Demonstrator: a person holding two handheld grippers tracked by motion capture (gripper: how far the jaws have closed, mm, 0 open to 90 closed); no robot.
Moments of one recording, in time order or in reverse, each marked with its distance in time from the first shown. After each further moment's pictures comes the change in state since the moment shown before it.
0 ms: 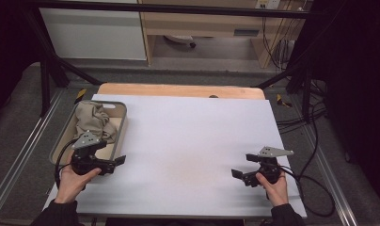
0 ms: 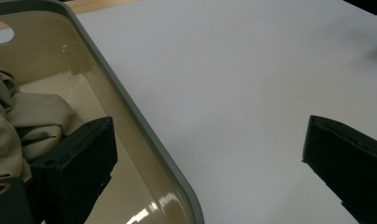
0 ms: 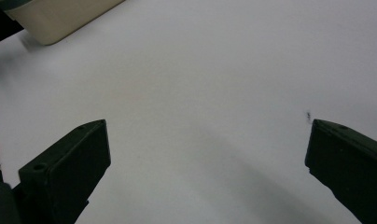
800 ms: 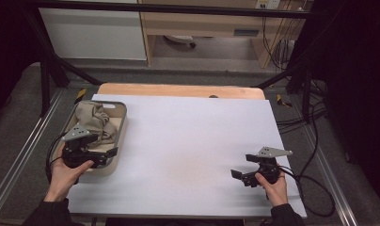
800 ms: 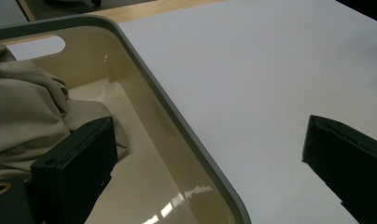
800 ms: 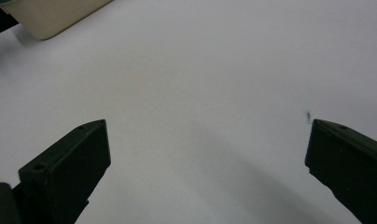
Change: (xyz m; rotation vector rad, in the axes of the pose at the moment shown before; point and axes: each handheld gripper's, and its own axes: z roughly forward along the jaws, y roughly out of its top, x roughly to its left) left arm 0.020 0.011 -0.012 -0.017 0.052 -0.032; right arm 0.001 -0.001 0.002 0.016 -0.008 -0.003
